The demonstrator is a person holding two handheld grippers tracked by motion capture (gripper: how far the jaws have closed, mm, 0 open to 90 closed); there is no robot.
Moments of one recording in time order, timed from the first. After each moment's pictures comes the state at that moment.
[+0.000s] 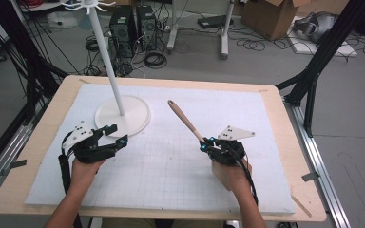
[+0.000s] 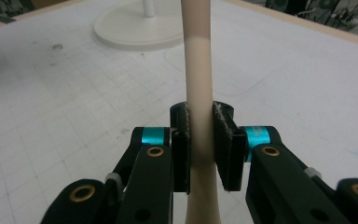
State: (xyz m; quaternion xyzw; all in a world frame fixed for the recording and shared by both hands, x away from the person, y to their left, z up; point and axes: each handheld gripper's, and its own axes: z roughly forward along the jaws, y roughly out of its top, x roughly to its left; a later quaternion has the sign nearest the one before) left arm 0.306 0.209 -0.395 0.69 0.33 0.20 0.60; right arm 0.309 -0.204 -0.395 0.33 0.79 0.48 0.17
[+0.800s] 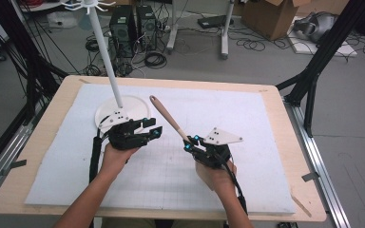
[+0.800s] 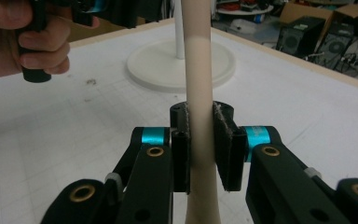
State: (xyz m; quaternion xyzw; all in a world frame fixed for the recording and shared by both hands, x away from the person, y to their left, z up) left arm 0.334 0.129 -0.367 0.71 0.28 0.11 0.64; right arm 0.296 -0.163 -0.386 0.28 0.77 0.54 0.19
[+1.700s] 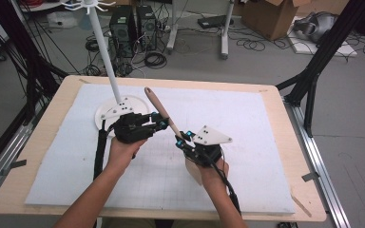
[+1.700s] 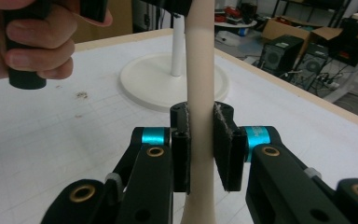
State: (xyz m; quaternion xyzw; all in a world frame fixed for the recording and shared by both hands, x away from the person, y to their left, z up) left arm 0.336 0.113 -0.341 0.69 0.27 0.08 0.67; right arm 0.289 -0.134 -0.369 0.28 0.77 0.52 0.24
